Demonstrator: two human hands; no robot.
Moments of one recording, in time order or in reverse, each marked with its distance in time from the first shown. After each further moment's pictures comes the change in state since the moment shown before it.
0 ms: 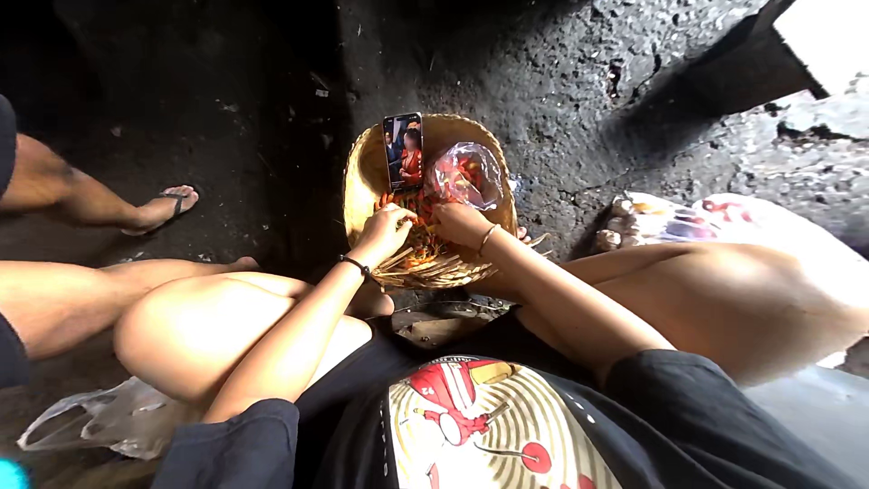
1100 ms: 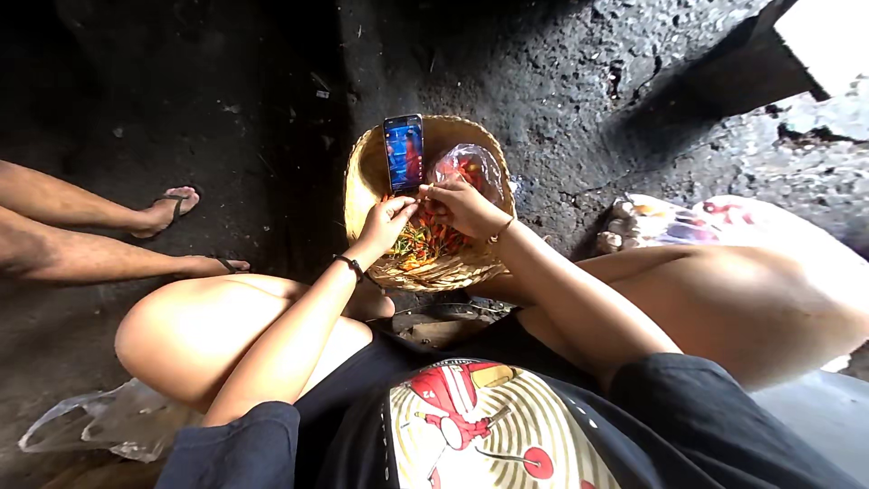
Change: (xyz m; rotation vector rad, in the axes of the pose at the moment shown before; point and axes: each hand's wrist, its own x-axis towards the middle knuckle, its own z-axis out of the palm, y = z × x) left_hand 0.003 0.004 -0.003 -0.488 0.193 0.168; right_hand -0.008 -0.004 -0.019 1.395 0.072 -0.268
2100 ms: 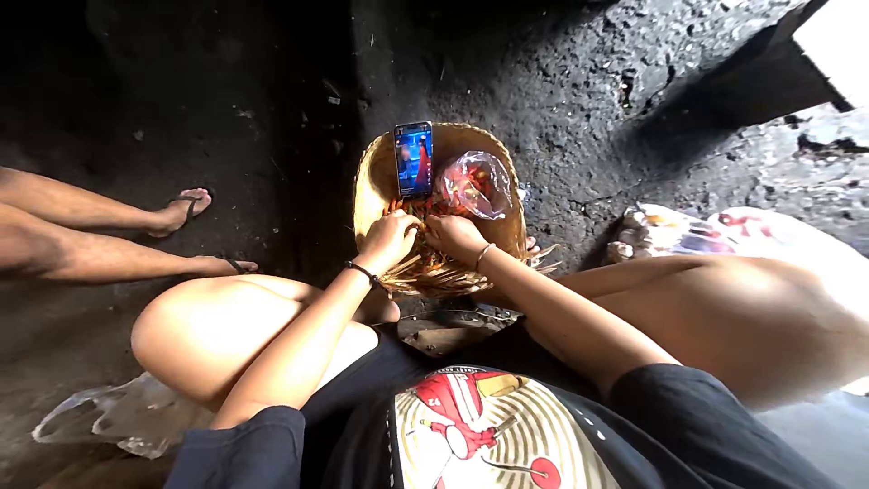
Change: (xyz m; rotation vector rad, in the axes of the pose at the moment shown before) left_hand -0.004 0.006 -0.003 0.621 -0.204 -0.160; right_hand 0.010 0.053 0.002 -1.351 0.000 -0.028
